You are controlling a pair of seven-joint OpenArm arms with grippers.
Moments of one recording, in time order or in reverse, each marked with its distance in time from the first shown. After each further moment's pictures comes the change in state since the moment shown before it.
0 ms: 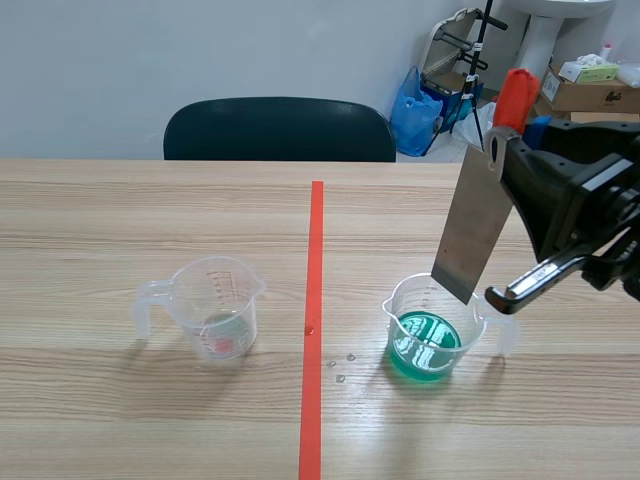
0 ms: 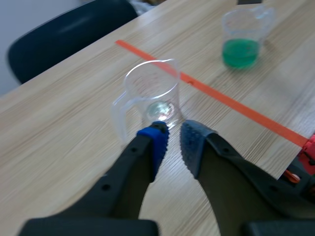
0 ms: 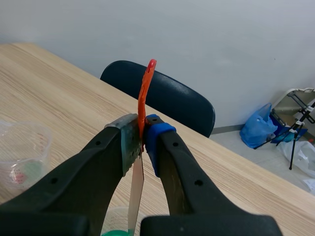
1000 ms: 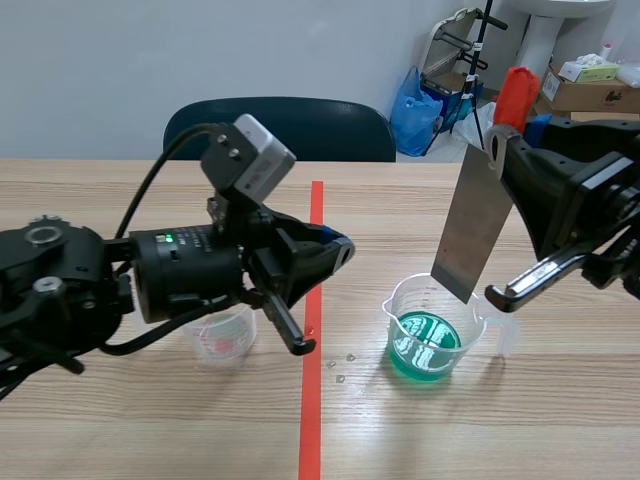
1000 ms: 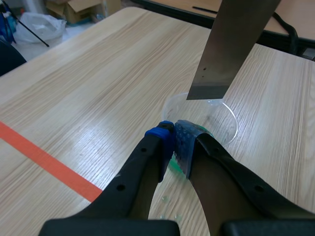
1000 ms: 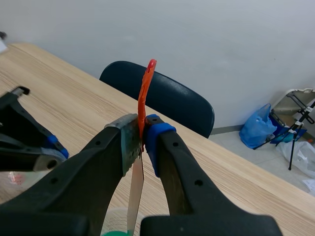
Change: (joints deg) left arm -78.5 11.1 68.5 -15.8 -22.4 8.8 41.6; right arm 0.2 0.0 0.0 0.0 0.0 -0.1 0.0
